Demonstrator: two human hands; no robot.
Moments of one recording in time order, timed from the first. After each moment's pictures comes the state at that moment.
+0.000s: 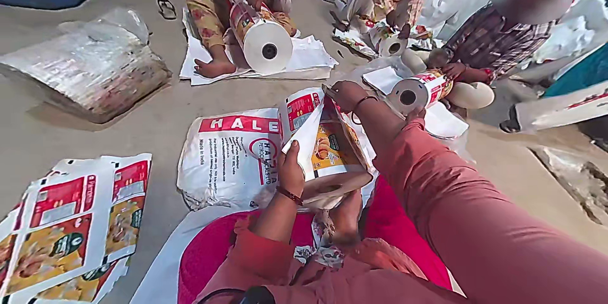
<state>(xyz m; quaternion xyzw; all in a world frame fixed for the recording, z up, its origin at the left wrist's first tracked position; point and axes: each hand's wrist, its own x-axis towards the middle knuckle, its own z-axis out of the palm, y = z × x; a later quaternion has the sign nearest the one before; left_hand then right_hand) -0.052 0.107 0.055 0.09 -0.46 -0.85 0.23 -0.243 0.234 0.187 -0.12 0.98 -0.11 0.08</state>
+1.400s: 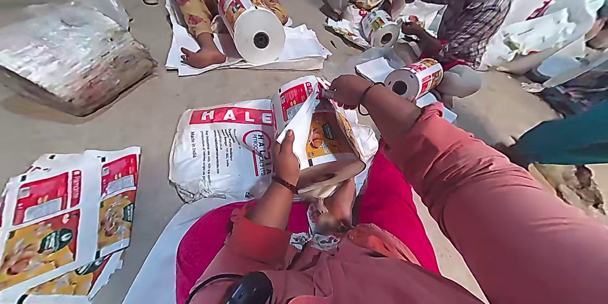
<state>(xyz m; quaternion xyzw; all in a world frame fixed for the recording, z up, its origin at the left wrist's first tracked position) -0.048 0.108 0.053 0.09 -0.48 -0.84 0.22 -0.209 0.244 0.213 -0.15 0.97 -0.03 0.18</state>
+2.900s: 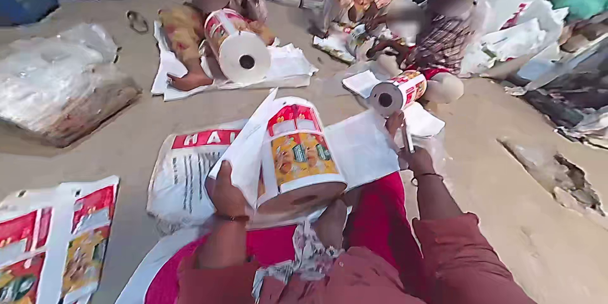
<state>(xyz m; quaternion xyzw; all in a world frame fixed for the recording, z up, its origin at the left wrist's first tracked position) -0.026 0.054 0.072 0.17 -0.54 -0.73 0.37 -0.143 0.529 0.088 0.22 0.93 -0.30 -0.04</state>
